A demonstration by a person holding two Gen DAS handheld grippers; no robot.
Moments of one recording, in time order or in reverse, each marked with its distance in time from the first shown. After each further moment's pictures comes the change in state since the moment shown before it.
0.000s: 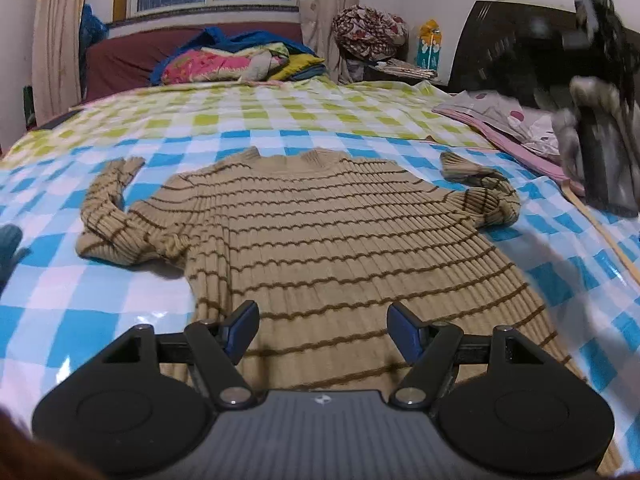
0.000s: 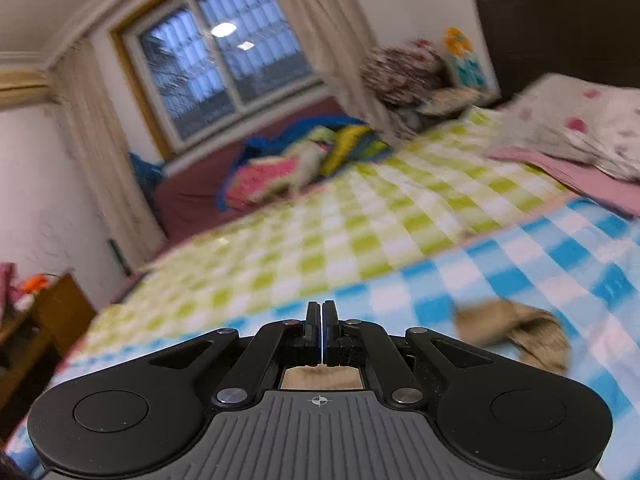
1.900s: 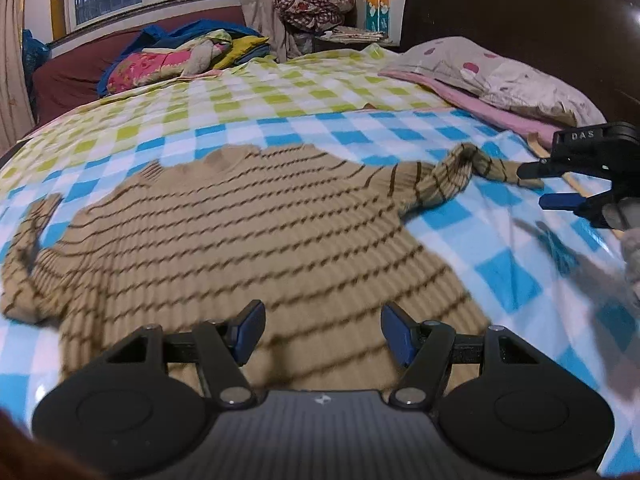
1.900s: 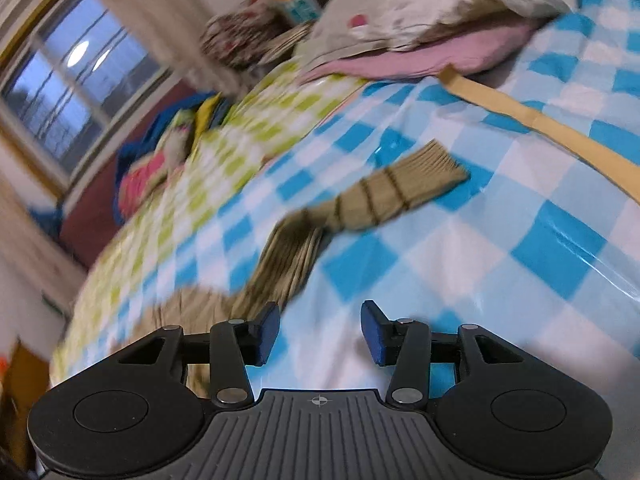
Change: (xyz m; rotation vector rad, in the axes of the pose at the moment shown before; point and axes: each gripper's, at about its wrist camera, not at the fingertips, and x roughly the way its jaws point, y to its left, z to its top) left arm 0.054 -0.094 0.032 0.138 0.089 -0.056; right arm -0.074 -0.172 -0.057 0.402 0.117 -0.202
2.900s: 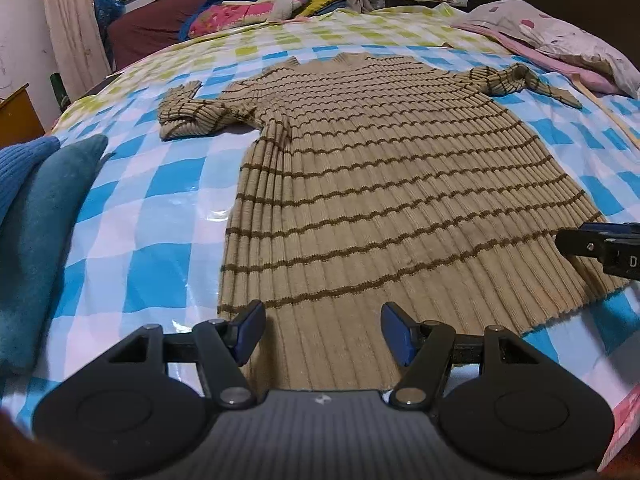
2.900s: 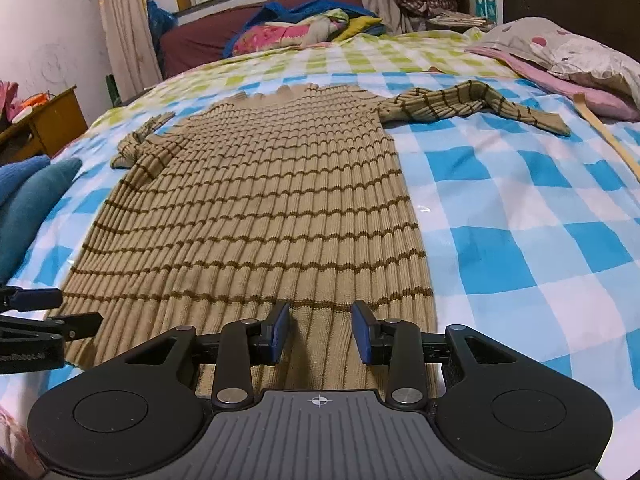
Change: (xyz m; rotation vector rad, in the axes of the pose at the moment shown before) left arm -0.134 0.059 -0.149 -0.061 0.132 0.206; right arm -0.129 0.072 -0.245 -0.680 0.158 0.040
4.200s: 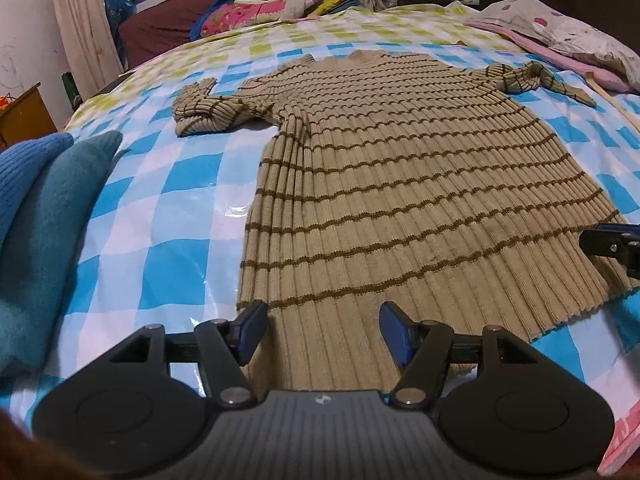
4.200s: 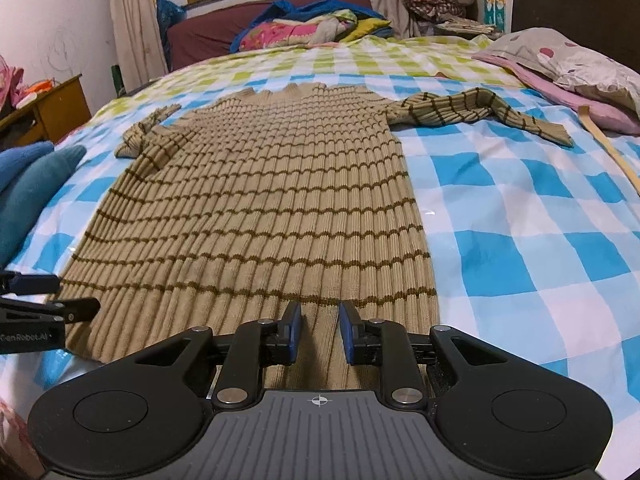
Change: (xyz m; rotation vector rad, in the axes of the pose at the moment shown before) left arm 0.002 0.007 -0.004 -0.010 0.001 0.047; right arm -0.003 0.006 -0.002 -0.046 -0.002 -0.009
